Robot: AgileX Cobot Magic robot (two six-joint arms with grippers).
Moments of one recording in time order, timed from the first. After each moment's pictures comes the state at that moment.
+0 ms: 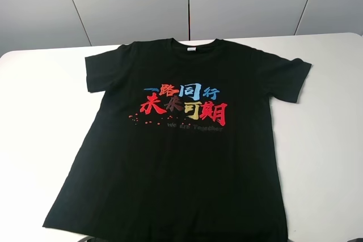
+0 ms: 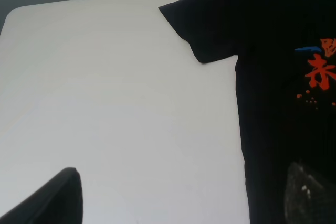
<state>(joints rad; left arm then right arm) -0.29 0.00 -0.51 0.08 1.09 -0.04 -0.04 0.00 -0.51 0.09 1.10 -0.13</state>
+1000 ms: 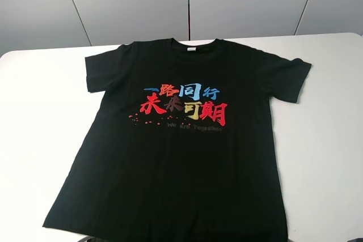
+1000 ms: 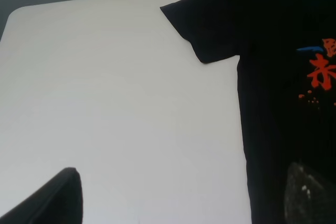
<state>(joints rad) -0.29 0.00 -0.51 0.09 1.09 -0.04 -0.04 0.00 -0.51 0.09 1.10 -0.13</state>
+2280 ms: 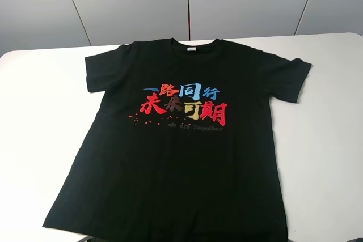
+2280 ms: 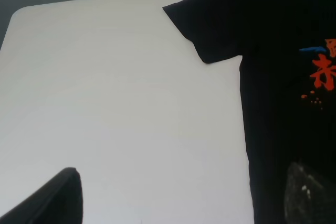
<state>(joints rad) -0.29 0.00 -0.51 0.09 1.09 -0.04 -0.04 0.00 -0.51 0.09 1.10 -0.13</state>
